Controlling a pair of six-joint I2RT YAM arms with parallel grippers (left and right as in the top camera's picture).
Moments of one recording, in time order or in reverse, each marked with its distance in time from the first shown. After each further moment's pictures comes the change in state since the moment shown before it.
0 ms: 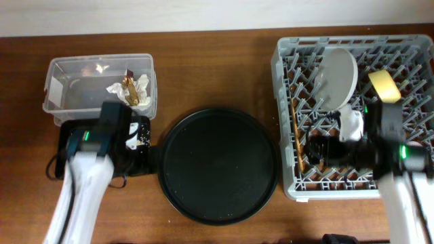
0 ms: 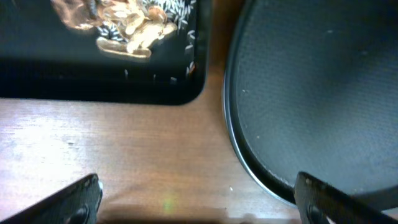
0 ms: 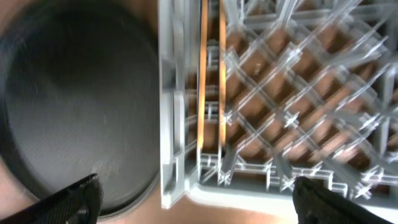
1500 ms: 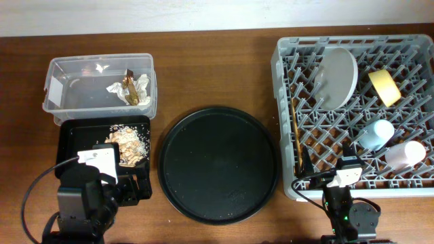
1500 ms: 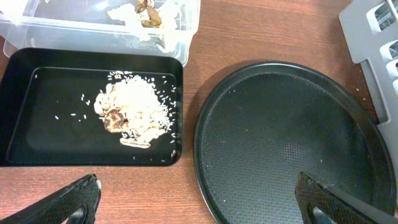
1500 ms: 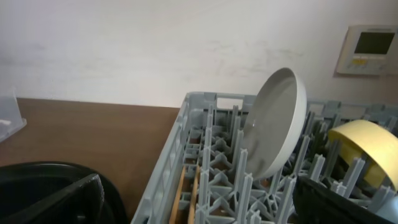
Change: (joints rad) left arm -0.004 -0.681 -0.157 0.180 0.001 0.000; right arm 0.118 -1.069 -1.036 1.137 0.185 0.000
